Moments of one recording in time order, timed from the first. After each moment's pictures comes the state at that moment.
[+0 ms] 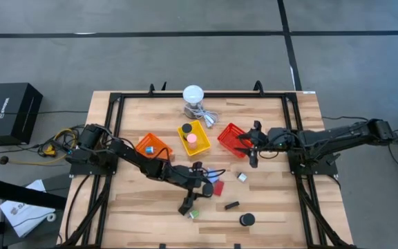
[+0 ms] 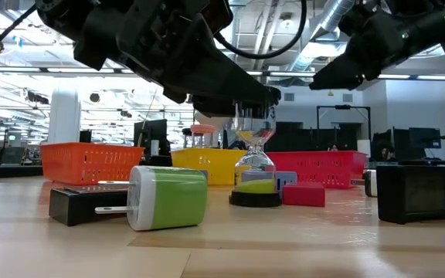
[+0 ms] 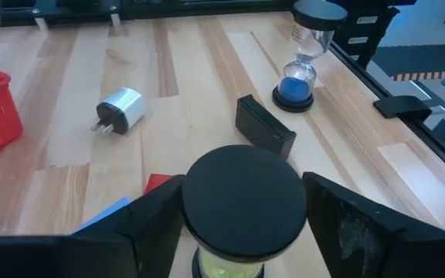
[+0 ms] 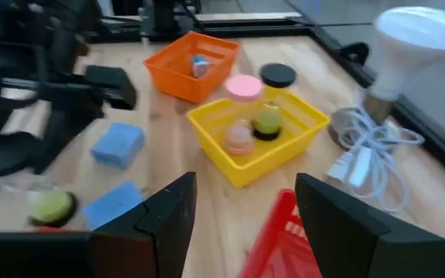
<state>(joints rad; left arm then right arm) -0.30 1.87 0.89 0.55 -0.06 -0.06 0.05 0.91 0.43 0.08 0.21 0.05</state>
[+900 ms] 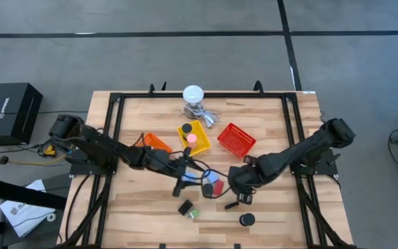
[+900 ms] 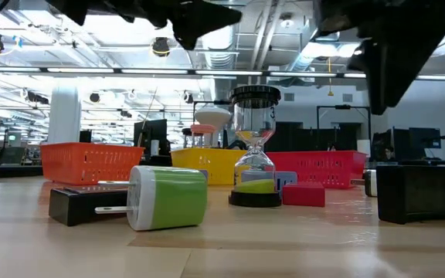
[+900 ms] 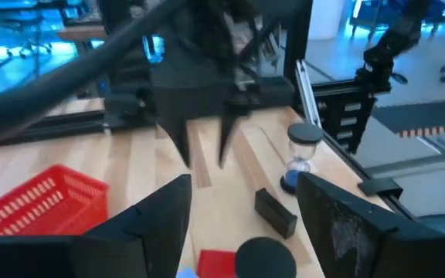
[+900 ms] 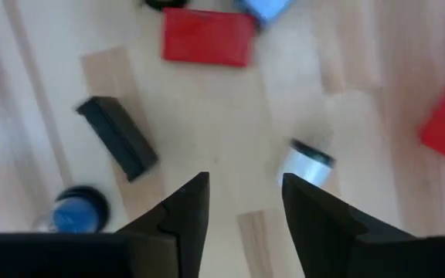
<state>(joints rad) -0.27 1.50 0.77 0.54 -0.06 0.03 0.42 1.65 1.22 -0.96 0.10 0.63</state>
